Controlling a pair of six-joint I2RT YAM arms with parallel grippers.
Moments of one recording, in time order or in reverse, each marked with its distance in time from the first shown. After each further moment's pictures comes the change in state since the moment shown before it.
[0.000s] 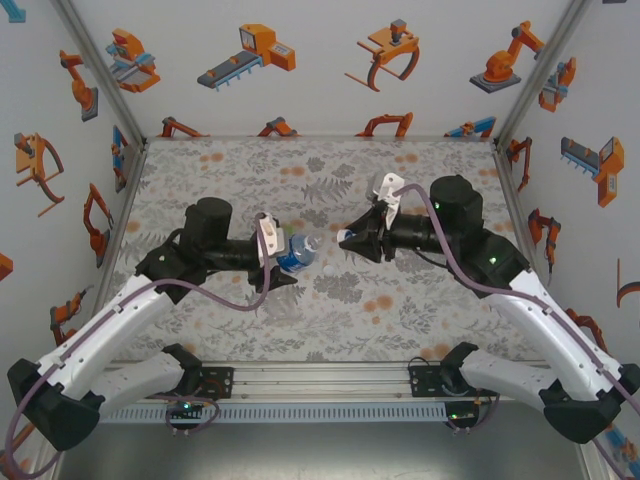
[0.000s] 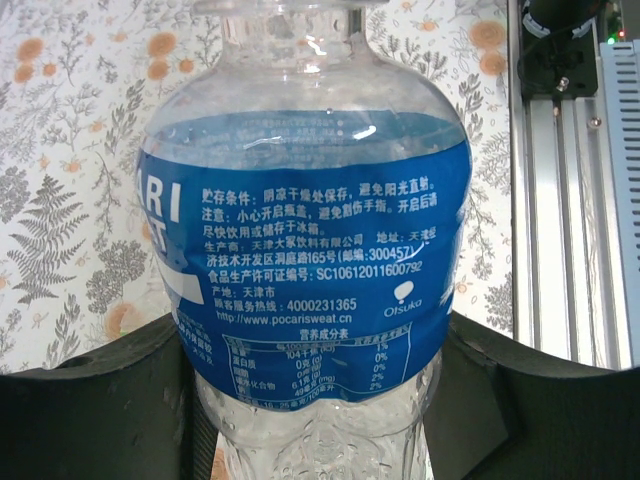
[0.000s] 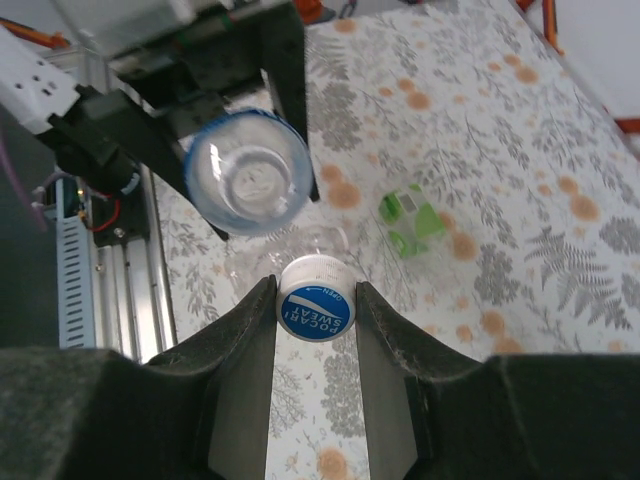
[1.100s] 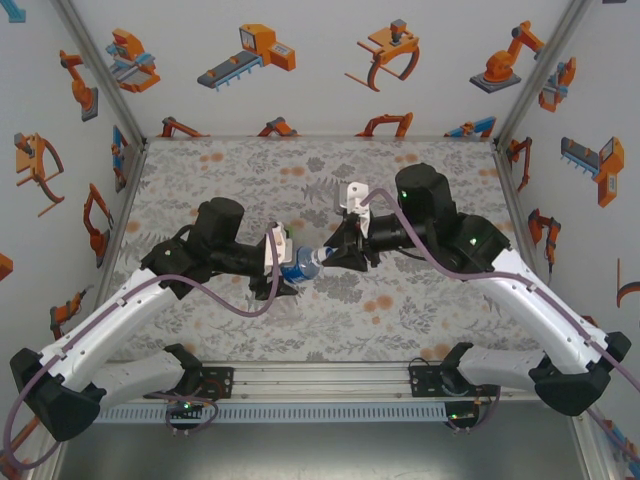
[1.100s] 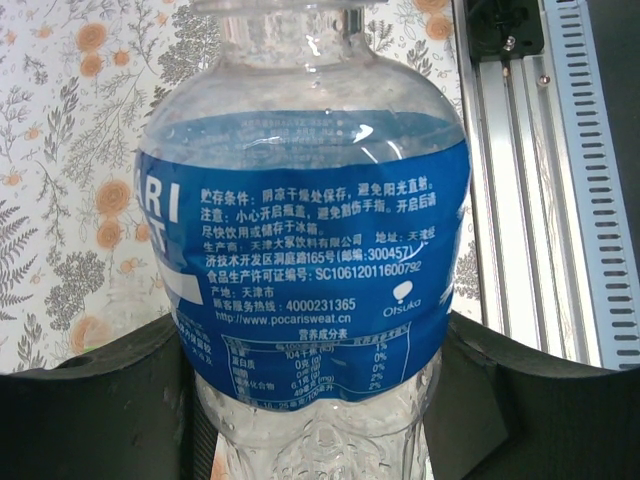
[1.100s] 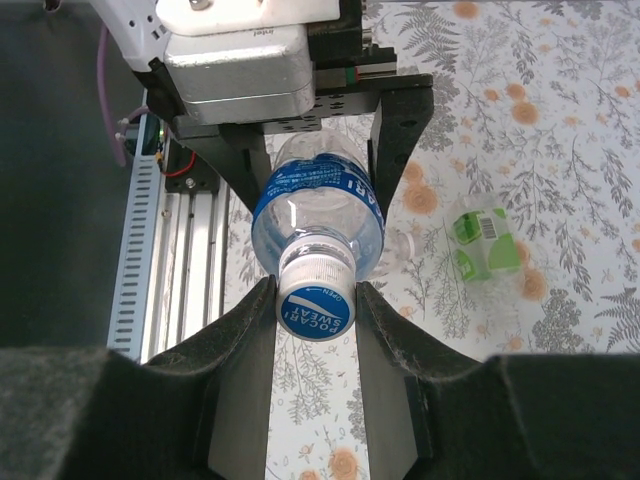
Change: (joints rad) left arm -0.055 0.042 0.053 -0.130 0.023 0.089; right arm 0.098 0.149 0.155 -0.181 -0.113 -0.150
